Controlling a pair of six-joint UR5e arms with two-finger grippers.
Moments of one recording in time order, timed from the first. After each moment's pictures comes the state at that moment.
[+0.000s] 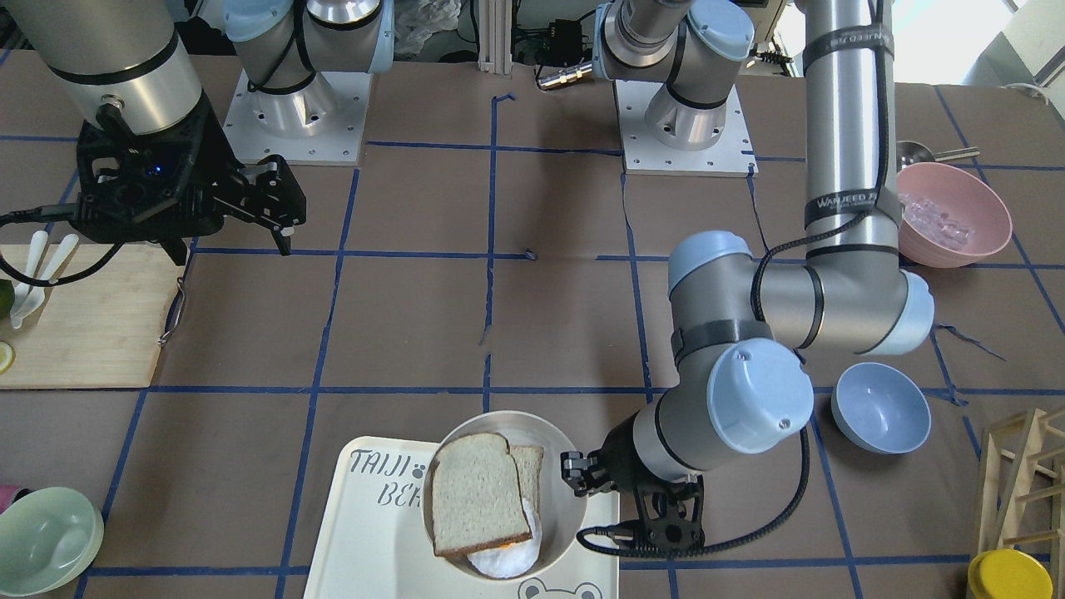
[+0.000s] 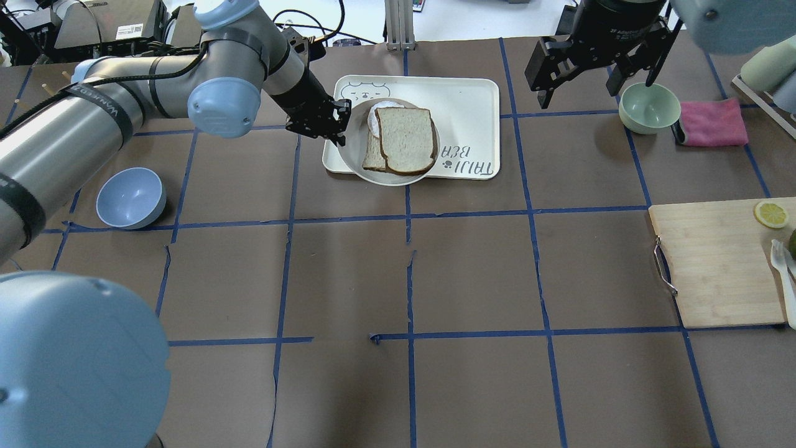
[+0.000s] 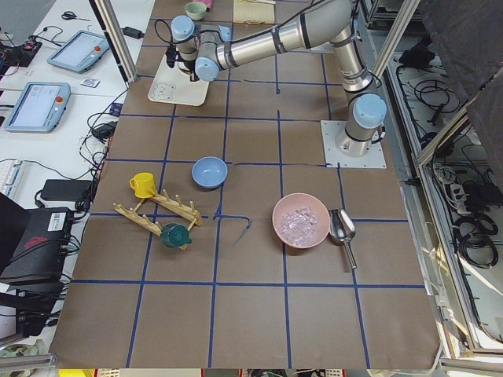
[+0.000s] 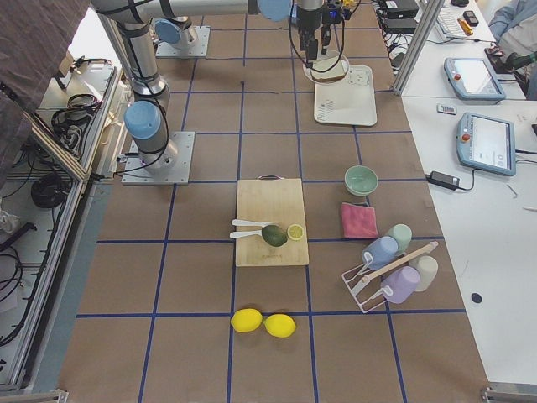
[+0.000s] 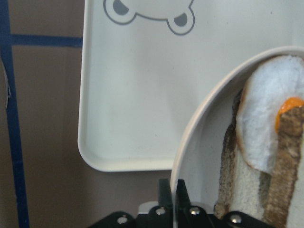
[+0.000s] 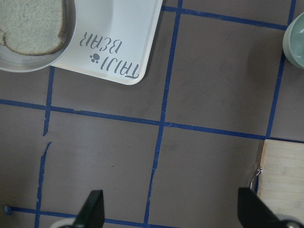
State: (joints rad) left arm -1.63 -2.25 -1.28 -1.13 1.25 -0.08; right arm 1.60 -1.46 1.42 -1.59 -1.59 -0.13
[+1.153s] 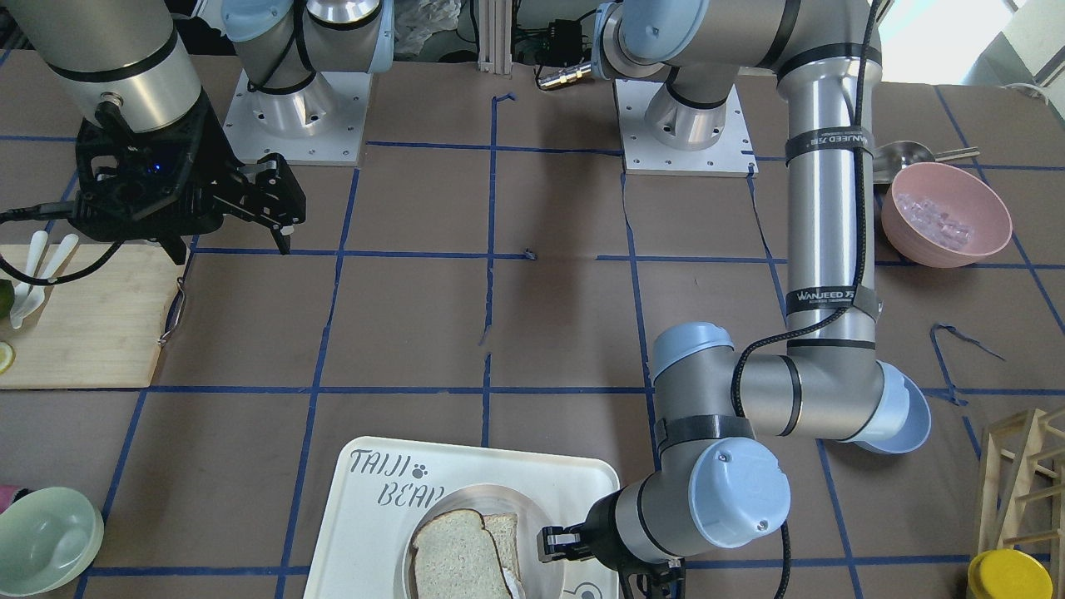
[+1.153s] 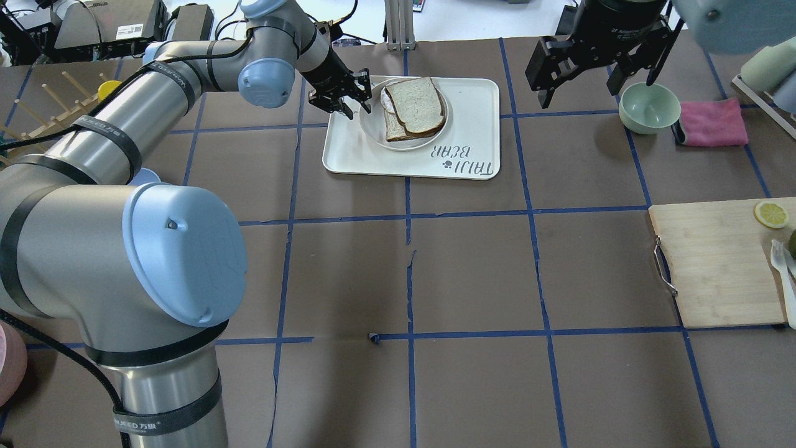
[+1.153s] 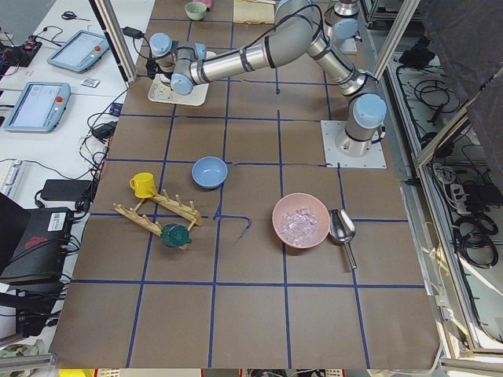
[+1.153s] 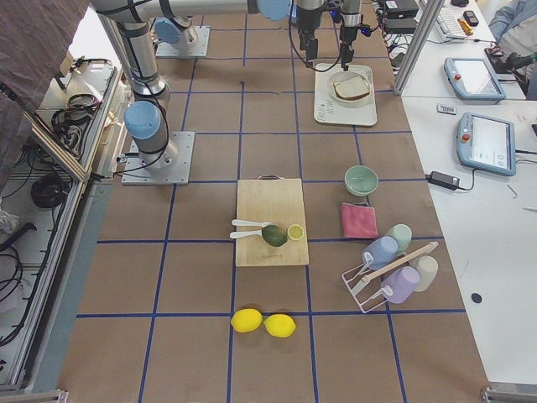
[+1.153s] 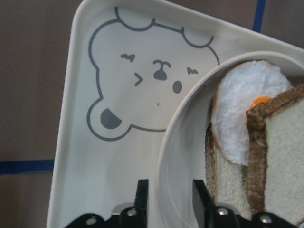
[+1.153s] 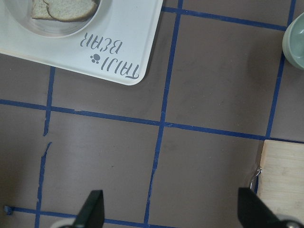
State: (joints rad) left arm -1.64 -2.40 -1.12 -1.13 1.23 -0.16; right arm 1.60 -1.46 1.42 -1.59 -1.59 -0.13
